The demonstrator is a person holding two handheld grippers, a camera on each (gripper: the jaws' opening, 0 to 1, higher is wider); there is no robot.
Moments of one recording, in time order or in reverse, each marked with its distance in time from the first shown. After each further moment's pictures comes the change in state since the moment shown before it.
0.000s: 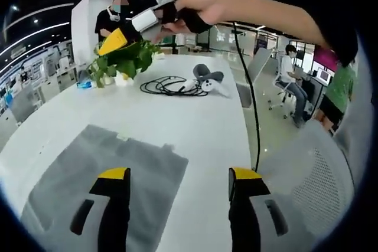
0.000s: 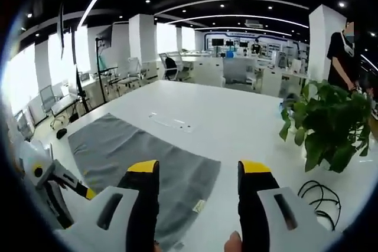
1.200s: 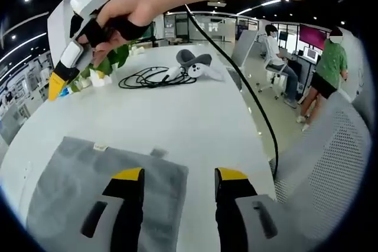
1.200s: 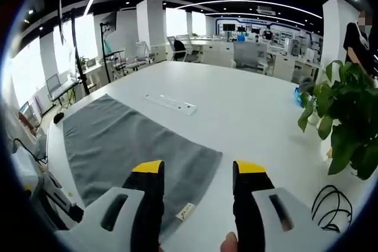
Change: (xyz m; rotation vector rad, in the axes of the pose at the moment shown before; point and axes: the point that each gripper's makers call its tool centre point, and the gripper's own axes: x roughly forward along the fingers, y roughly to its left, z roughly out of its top) left arm 0.073 -0.001 -0.017 0.133 0.060 -0.078; right arm 0.081 -0.024 -0.050 -0.031 0.119 0.081
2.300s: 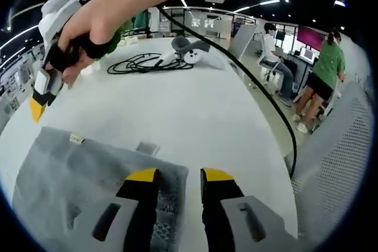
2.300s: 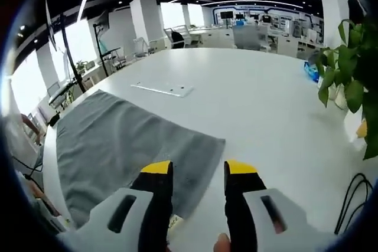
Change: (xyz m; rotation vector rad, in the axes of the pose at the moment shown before) left arm 0.048 -0.003 -0.022 0.012 0.041 -0.048; right arm 0.073 -0.019 -0.046 0.070 0.066 0.039
